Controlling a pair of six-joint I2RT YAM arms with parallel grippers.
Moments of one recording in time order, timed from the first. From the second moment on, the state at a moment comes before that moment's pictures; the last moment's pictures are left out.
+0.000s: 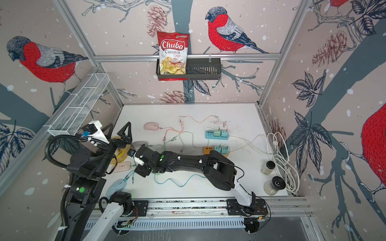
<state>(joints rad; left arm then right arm) -0.16 0.49 0.80 -0.19 0.00 -0.29 1.34 2.19 1.76 -0.31 -0.01 -0.04</state>
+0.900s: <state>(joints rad) -0.16 0.55 0.81 -0.20 0.03 -0.29 1.31 2.43 1.99 -0.55 0.00 -0.06</state>
